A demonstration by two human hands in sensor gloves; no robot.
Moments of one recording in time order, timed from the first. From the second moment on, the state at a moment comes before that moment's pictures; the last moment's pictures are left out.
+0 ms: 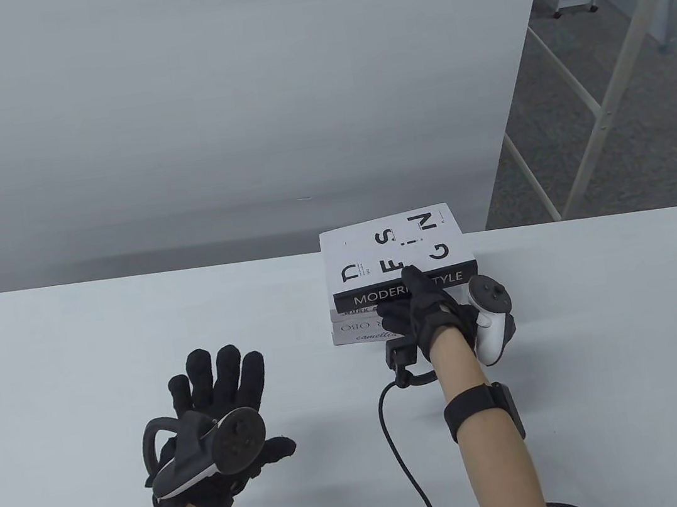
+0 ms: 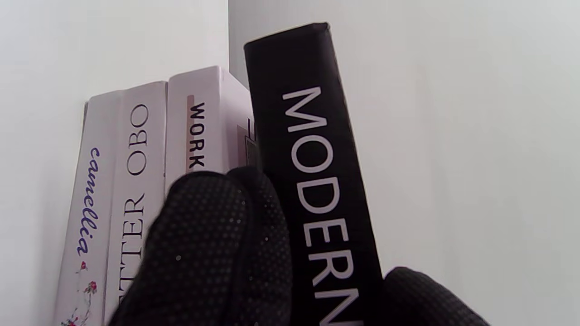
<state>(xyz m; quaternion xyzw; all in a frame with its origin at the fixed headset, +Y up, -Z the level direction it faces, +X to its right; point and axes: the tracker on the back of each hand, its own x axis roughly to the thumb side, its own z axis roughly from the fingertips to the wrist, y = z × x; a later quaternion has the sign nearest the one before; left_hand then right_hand) -0.192 -0.633 -0.298 0.03 -0.18 0.01 0.98 0.141 -0.714 -0.470 -0.17 0.08 0.68 0.71</state>
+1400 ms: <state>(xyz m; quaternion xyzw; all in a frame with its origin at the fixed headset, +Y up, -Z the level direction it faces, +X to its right) -0.162 -0.660 -0.304 0.03 -0.21 0.00 0.98 0.158 -0.695 -0.376 0.09 -0.01 0.86 0.50</state>
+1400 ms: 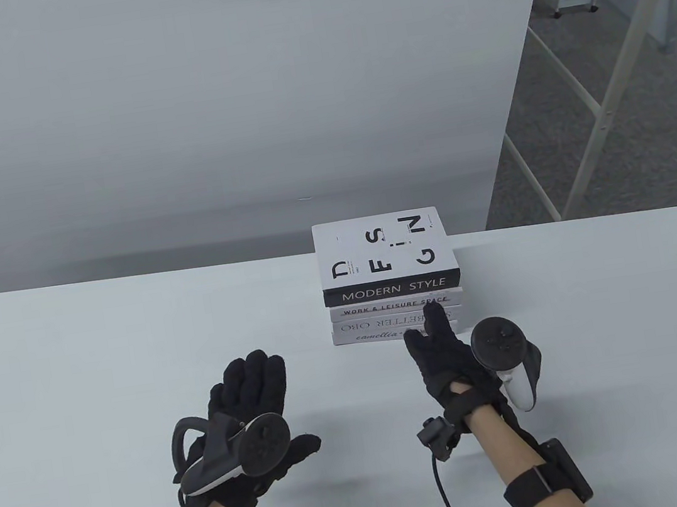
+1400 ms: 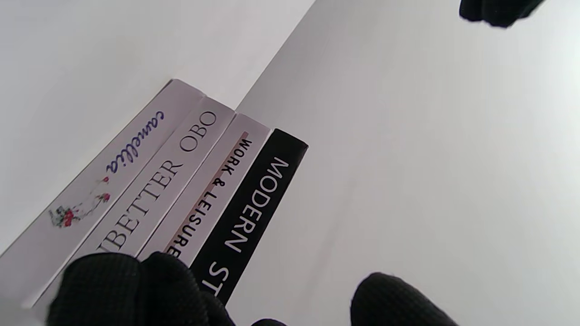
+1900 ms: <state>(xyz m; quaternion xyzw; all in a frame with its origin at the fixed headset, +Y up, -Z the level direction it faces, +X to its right) -0.153 -0.692 -0.314 -0.02 -0.20 -0.05 0.98 0.196 -0.701 -0.319 0.17 -0.05 0.95 0.26</state>
